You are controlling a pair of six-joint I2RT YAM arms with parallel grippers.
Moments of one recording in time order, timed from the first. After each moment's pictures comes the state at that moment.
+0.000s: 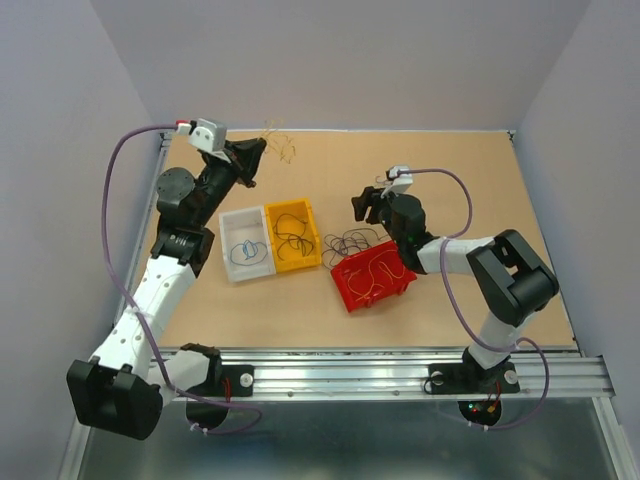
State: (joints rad) left arm -0.25 1.04 0.96 0.35 0.29 -0.22; right arm 0.52 1.73 0.78 0.82 0.18 0.30
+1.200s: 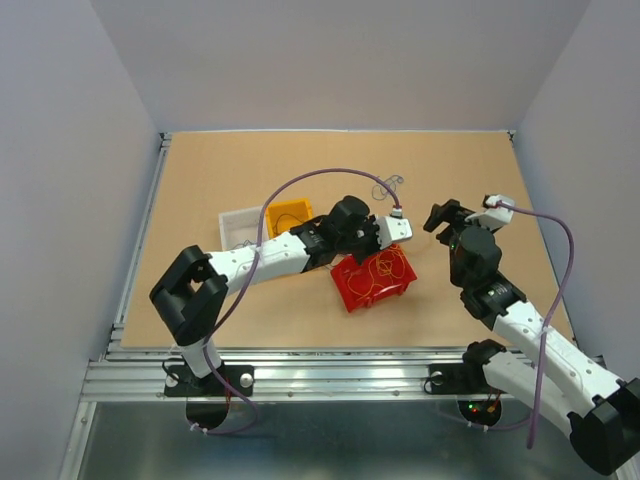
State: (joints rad) left arm -0.92 1.67 1.19 -0.04 0.25 0.39; right arm 0.49 0.80 0.54 0.17 0.70 0.43
